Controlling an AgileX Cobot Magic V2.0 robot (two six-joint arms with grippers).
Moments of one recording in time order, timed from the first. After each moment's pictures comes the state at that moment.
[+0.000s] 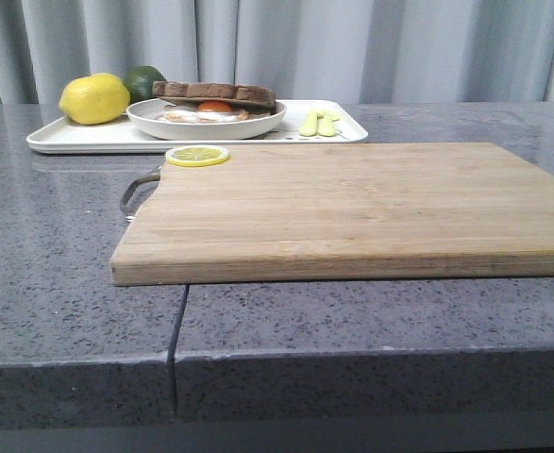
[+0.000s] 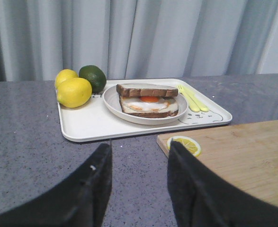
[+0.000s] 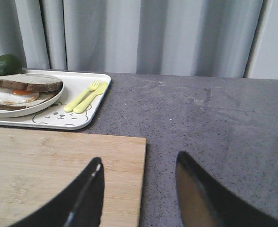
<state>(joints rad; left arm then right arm) -0.31 0.47 -0.39 -0.16 0.08 0.02 0.09 0.49 -0.45 0.26 0.17 -0.22</state>
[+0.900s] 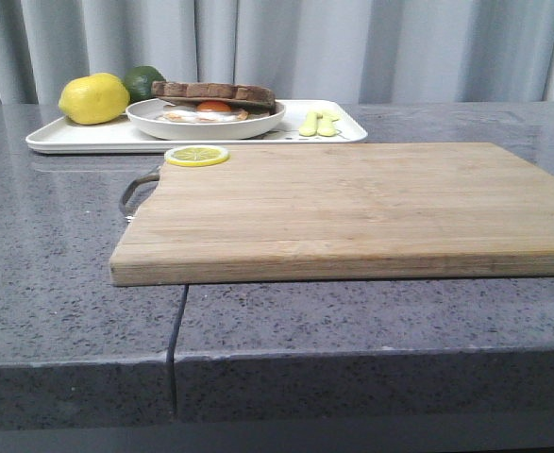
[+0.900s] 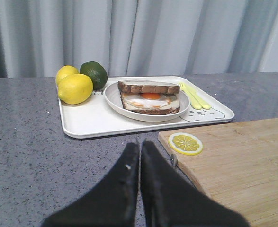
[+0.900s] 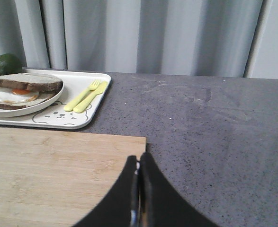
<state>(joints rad) -0.31 0.47 -0.37 -0.16 0.06 0.02 0.09 0.49 -0.45 0.26 0.17 -0.22</state>
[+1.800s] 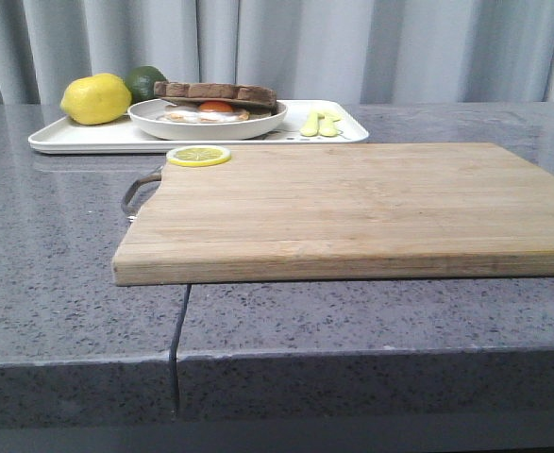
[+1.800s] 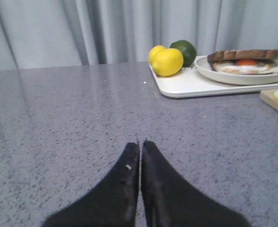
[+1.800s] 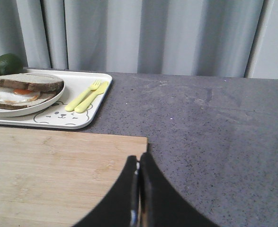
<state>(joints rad) 0.01 0.03 -0.04 -0.03 0.13 0.06 0.09 0.49 -0.45 0.26 0.17 -0.22</state>
